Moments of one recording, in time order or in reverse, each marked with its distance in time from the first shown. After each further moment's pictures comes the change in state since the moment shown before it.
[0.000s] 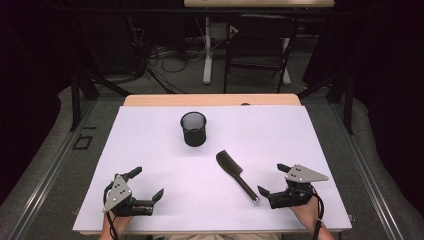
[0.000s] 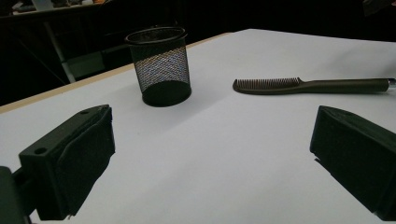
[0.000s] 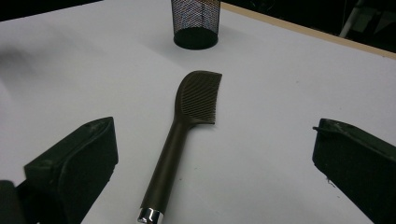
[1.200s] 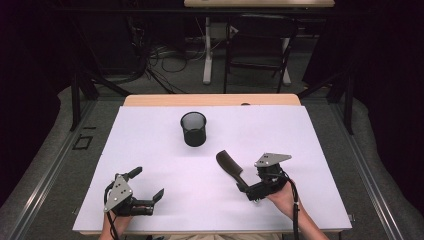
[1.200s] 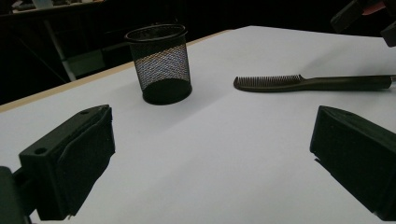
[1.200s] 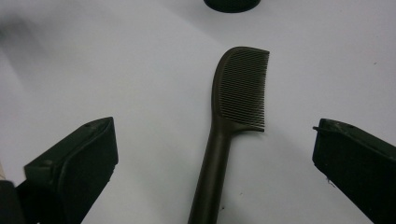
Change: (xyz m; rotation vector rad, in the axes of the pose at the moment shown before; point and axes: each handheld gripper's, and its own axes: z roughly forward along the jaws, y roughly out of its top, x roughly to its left) left arm 0.000 0.000 0.001 0.010 0.000 0.002; right arm 0.019 0.035 0.057 0.254 0.093 0.021
